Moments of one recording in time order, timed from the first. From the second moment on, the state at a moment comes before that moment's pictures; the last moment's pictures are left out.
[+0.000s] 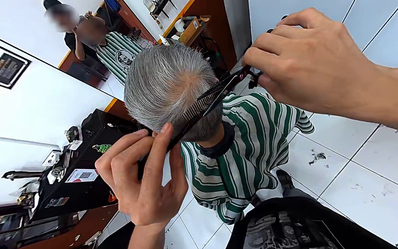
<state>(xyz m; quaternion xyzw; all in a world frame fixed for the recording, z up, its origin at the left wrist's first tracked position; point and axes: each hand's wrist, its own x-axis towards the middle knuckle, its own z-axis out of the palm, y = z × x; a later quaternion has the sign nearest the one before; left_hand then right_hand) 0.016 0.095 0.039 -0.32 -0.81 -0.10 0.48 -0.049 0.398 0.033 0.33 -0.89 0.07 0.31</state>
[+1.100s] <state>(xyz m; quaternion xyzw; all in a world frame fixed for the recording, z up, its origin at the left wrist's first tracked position) 0.027 0.106 -0.050 -0.28 -0.81 -0.27 0.45 -0.016 0.433 0.006 0.25 -0.90 0.16 0.31</state>
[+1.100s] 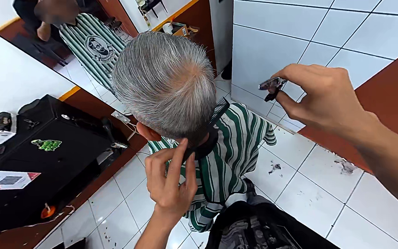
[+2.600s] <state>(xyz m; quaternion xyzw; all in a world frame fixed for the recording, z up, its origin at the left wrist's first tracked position) 0.030 0.116 0.007 -0.22 -0.79 -0.24 0.52 -0.071 0.405 0.095 0.40 -0.87 0.01 0.29</state>
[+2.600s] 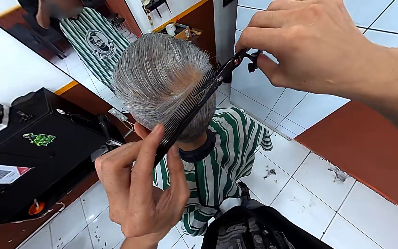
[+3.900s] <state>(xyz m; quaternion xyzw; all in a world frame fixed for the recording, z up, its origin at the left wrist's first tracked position) 0.011 0.068 0.081 -0.29 -0.87 -0.28 0.29 0.003 0.421 -0.037 0.44 -0.83 0.28 0.20</state>
